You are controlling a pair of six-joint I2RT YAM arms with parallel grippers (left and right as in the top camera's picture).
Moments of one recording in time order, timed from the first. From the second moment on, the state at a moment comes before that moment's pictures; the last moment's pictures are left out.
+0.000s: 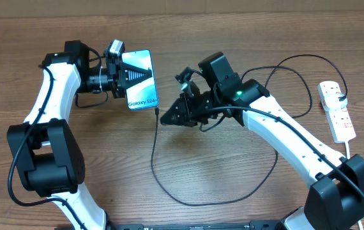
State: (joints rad) left arm 0.11 1.97 1.55 -1.16 1.49 0.03; right arm 0.56 1.69 1.34 -0.65 -0.88 0.58
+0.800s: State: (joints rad) left arm 0.17 1.97 1.55 -1.23 0.79 -0.07; right arm 0.65 1.78 1.34 -0.67 -0.22 0.57
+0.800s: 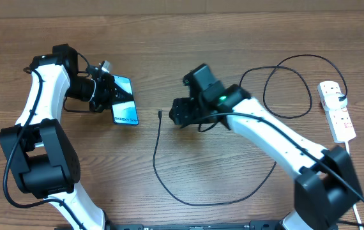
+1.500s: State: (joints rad) left arm 0.17 1.97 1.55 -1.26 0.66 -0.07; right arm 0.82 1.97 1.34 -0.43 0.04 0.59
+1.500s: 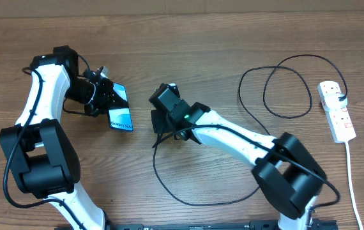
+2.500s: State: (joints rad) left arm 0.17 1.97 1.55 -1.28 0.66 -0.07; right arm 0.81 2.11 1.40 -0.47 0.08 0.62
